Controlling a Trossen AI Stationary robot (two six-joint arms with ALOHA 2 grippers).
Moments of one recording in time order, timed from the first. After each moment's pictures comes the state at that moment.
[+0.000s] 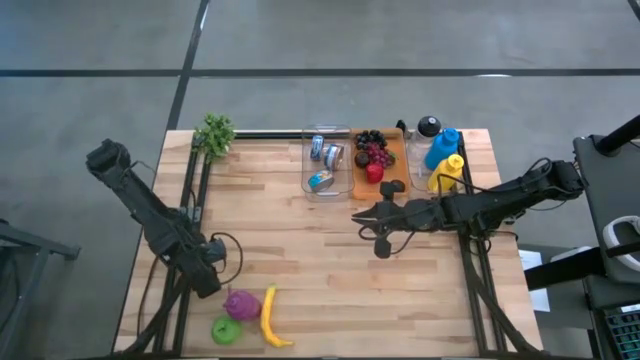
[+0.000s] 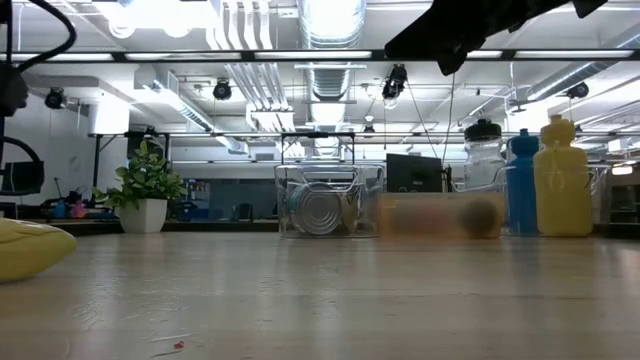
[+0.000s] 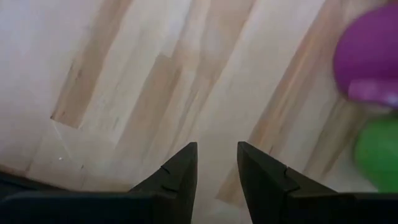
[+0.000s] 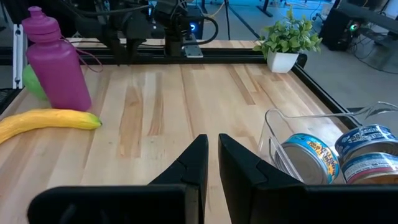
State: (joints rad) left arm -0.86 1.02 0.54 -0.87 -0.02 -1.35; right arm 0.22 1.21 0.70 0.15 0.36 0.10
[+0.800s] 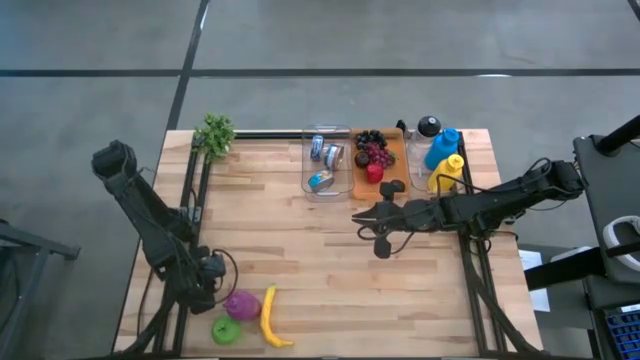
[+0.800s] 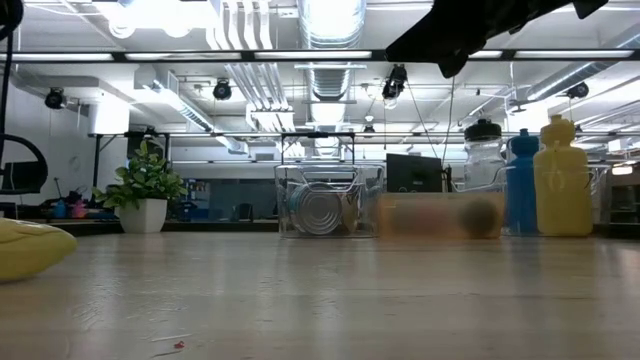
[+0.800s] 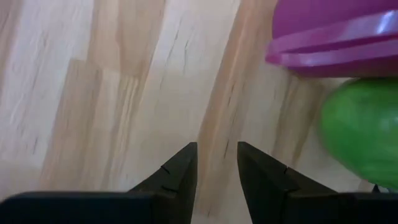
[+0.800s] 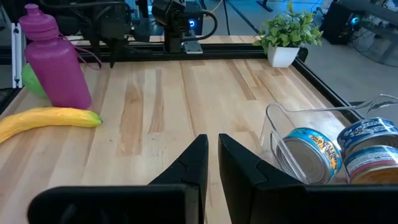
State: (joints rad) left arm -1.02 1.13 0.54 -0.67 -0.08 -1.34; right arm 0.22 1.21 0.70 0.14 0.36 0.12
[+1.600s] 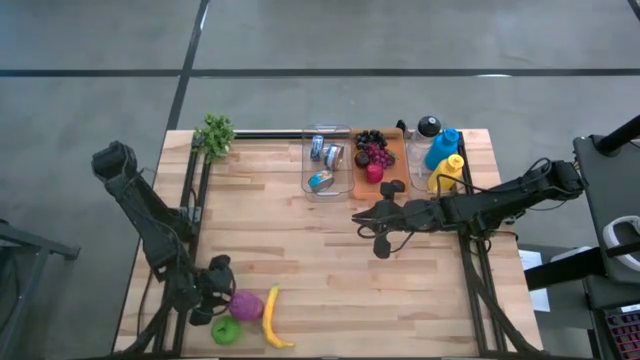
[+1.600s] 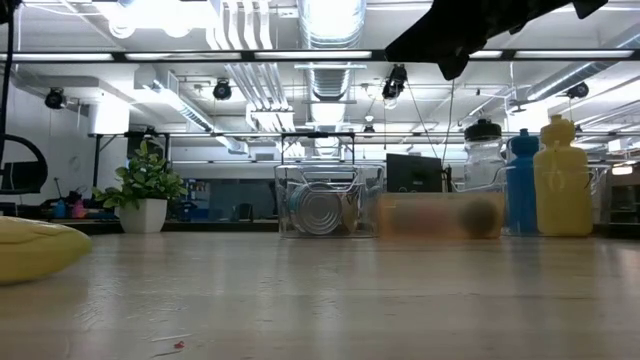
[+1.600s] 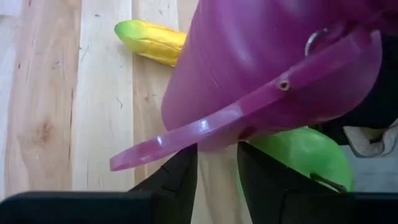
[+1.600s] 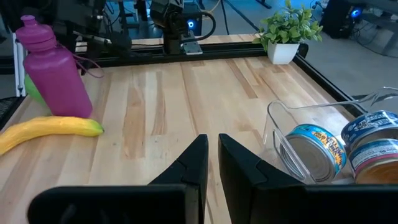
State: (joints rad) left arm -1.02 1.14 0.54 -0.34 -0.28 -0.92; right arm 0.22 1.21 0.70 0.14 0.36 0.16
